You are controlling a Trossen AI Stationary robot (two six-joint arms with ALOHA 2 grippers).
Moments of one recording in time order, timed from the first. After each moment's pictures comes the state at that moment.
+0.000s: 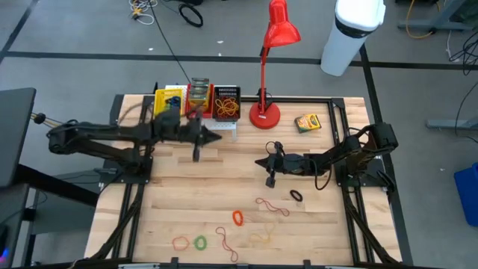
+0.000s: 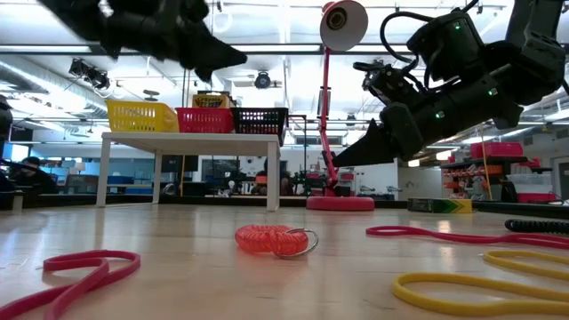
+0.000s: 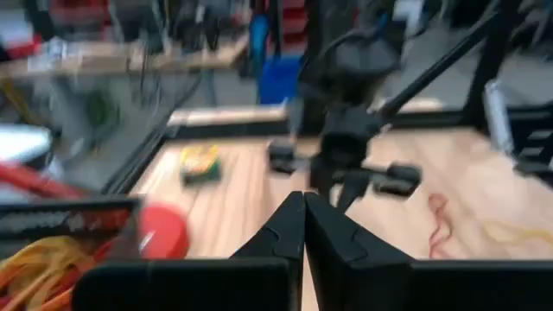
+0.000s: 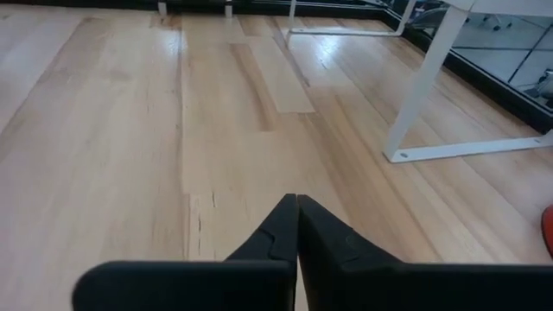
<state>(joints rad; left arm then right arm) 0.24 1.06 0.57 0.34 0.18 0.14 0.10 1.68 0.45 0.83 0.33 0.04</state>
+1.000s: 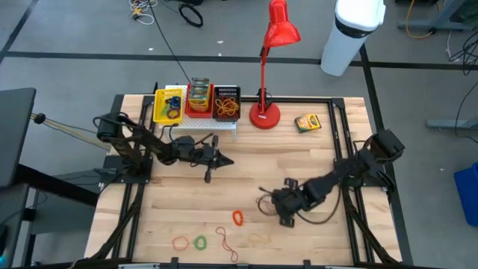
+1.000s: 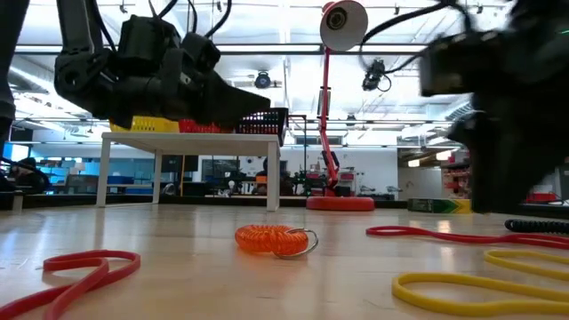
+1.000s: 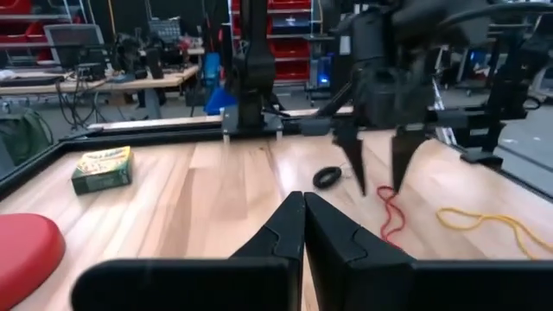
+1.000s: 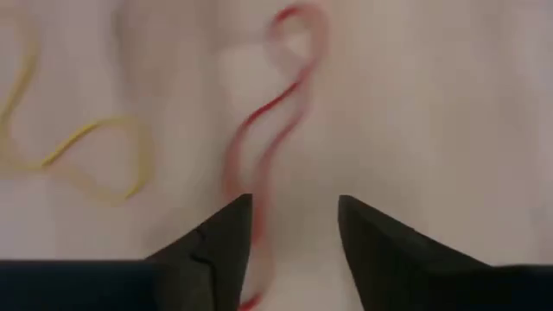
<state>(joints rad) 0.06 1.68 0.38 1.28 0.17 0.08 0.51 1.67 0.91 -0.47 0.17 0.67</state>
